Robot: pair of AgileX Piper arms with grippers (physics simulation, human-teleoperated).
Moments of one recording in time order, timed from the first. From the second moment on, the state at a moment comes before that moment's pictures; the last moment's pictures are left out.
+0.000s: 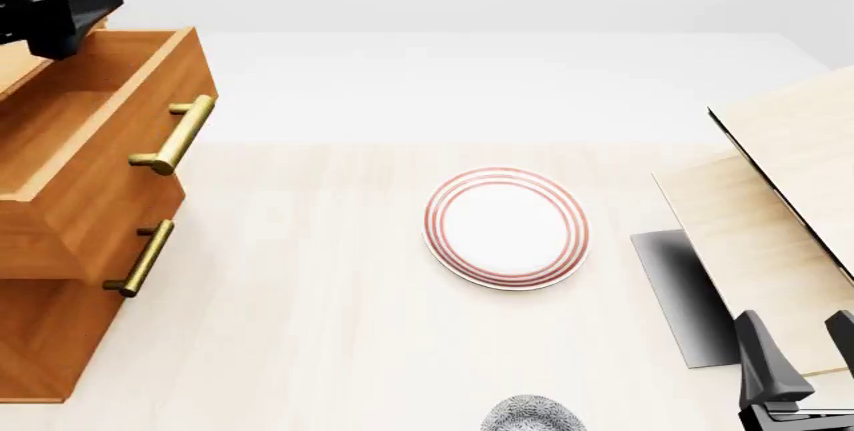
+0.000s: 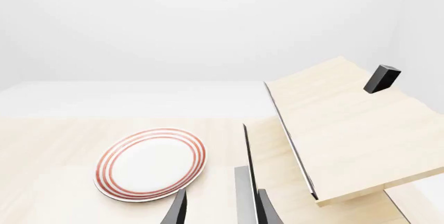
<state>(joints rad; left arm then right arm) -0.18 0.96 -1.30 0.63 0.10 0.00 0.01 0.00 0.00 0.00</state>
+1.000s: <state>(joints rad) -0.04 1.20 -1.51 0.92 -0.05 0.00 0.01 0.00 0.00 0.00</state>
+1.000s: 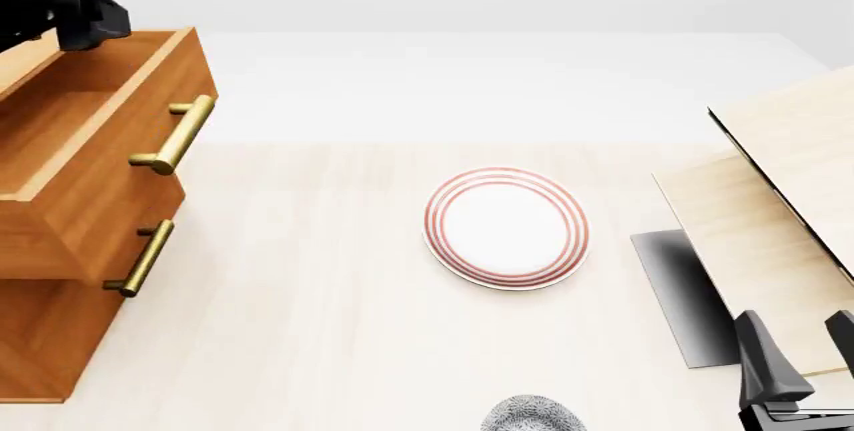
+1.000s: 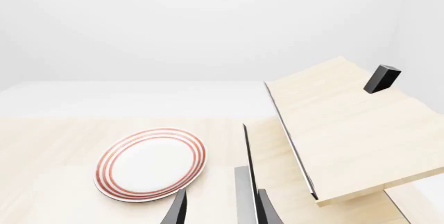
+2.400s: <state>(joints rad) 0.01 1.33 -1.49 0.99 -0.02 0.00 0.01 0.00 0.00 0.00</state>
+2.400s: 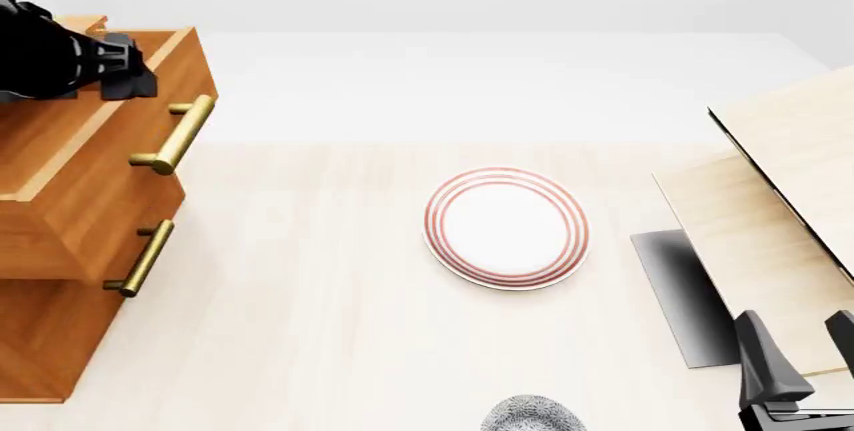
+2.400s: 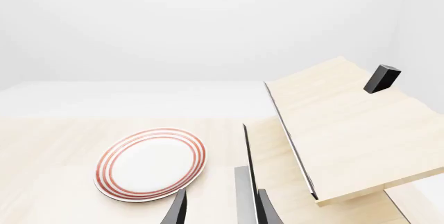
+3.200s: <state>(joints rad) -0.02 1.36 -1.38 0.90 -0.04 0.00 0.01 0.00 0.00 0.00</state>
